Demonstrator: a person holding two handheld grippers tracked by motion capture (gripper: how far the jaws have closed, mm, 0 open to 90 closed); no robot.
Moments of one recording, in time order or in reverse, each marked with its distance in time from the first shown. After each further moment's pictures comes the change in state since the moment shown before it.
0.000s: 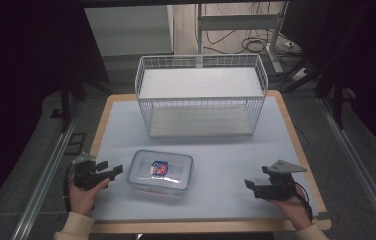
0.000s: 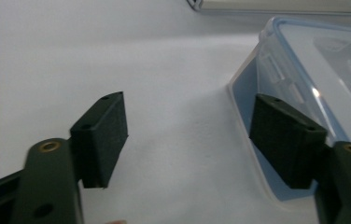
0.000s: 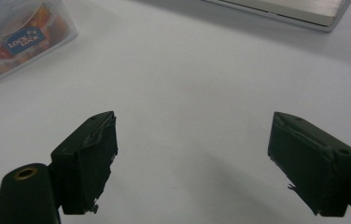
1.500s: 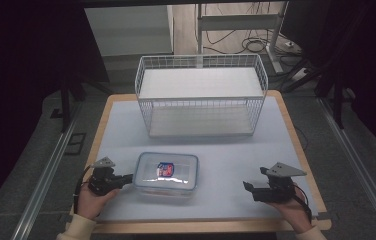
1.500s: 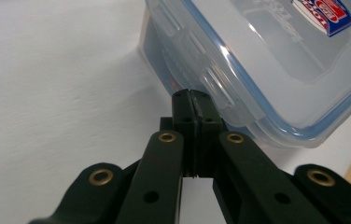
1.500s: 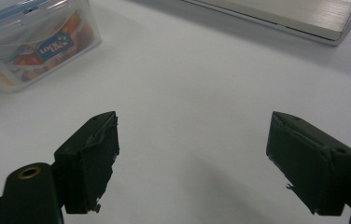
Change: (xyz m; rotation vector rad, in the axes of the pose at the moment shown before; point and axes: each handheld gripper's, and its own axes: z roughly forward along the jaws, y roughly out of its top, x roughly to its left) left arm -0.041 -0.004 0.014 0.191 -0.247 0.191; right arm 0.010 -0.001 -0.004 -0.027 0.004 -0.044
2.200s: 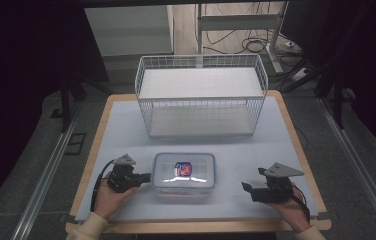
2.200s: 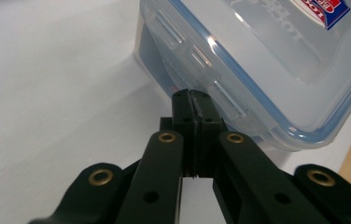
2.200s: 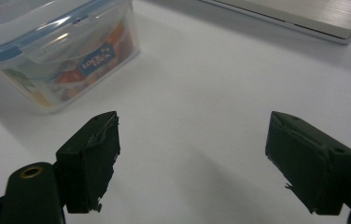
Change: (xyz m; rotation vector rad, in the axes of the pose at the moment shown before) left arm -0.033 0.027 0.035 0.045 -0.030 0.050; right arm 0.001 -0.001 0.005 0.009 0.009 -0.012
